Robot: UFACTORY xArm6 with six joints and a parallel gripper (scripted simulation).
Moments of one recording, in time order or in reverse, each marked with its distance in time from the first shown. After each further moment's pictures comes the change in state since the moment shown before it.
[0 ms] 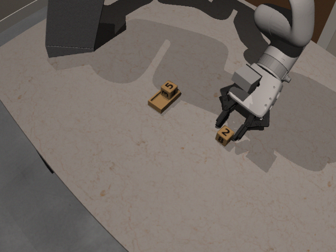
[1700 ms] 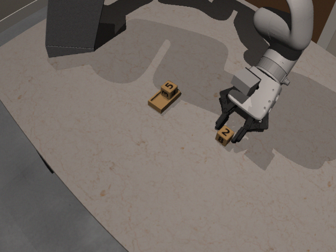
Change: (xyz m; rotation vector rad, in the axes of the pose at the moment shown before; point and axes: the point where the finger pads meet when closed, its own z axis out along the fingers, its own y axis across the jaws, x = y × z) arm -0.008 0.000 0.005 0.000 0.000 0.001
